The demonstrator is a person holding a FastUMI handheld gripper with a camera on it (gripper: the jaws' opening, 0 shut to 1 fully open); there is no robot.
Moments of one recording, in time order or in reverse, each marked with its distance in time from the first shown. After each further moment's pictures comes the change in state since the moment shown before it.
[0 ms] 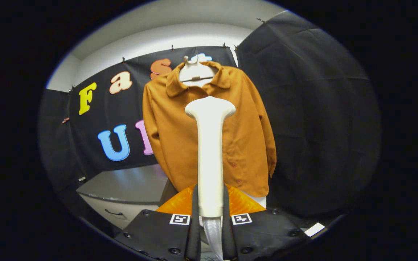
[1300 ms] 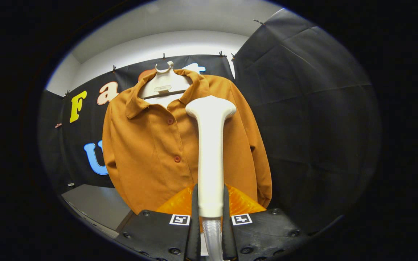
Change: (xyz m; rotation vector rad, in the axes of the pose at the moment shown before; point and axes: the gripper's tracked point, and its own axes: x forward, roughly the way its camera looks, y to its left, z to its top) arm 0.146 -0.078 0.026 -0.021 -0.068 0.017
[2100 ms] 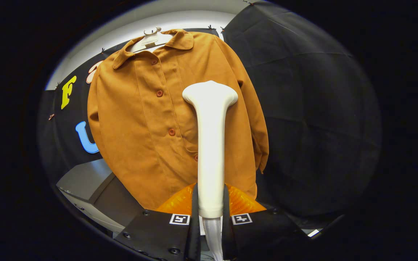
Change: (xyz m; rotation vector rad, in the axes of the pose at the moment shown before) arm -0.028 -0.021 -0.139 0.043 0.256 -0.075
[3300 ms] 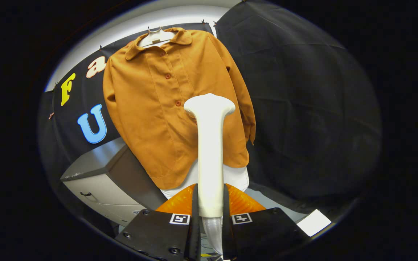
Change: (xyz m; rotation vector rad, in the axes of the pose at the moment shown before) arm -0.110 0.010 -0.039 0.024 0.063 -0.045
